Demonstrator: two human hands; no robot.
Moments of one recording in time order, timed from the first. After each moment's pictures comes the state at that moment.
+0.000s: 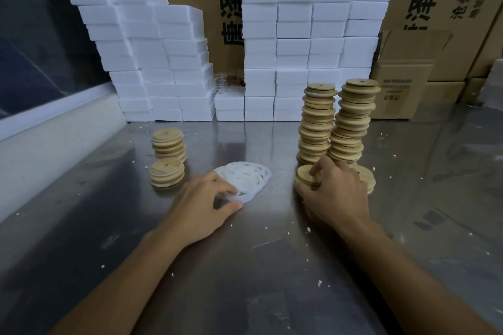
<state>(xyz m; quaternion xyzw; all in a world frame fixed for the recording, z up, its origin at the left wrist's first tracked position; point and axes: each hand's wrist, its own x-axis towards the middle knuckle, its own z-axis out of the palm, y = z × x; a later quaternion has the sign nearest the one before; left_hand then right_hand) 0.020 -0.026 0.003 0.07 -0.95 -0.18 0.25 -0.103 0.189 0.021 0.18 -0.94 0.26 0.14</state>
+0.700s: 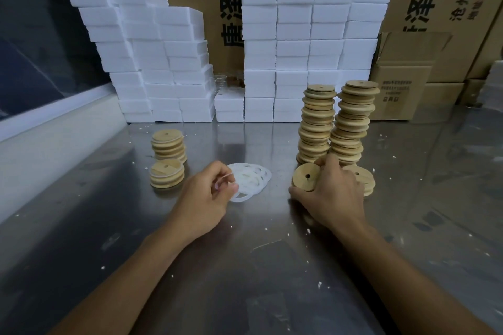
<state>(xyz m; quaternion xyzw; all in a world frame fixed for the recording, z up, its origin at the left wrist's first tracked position) 0.016 -0.012 0.012 0.08 -0.88 -0.36 0.31 -0.106 0.184 0.016 0.19 -0.92 0.31 0.16</state>
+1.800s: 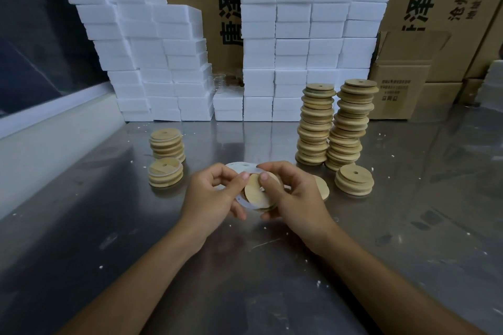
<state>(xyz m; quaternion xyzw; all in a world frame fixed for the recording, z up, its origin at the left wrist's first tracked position) 0.015 0.020 0.022 0.15 -0.72 -0.61 0.30 -0.061 0.159 0.020 0.31 -0.64 0.69 -0.12</state>
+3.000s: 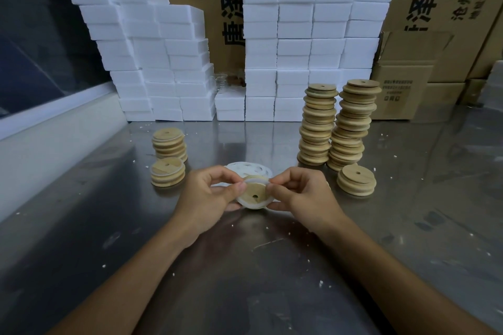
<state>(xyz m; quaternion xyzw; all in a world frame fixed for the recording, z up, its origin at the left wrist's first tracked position) 0.017 0.008 0.020 0.14 -0.70 -0.64 0.27 -0.077 0.165 0.022 0.27 -0.69 0.66 -0.15</state>
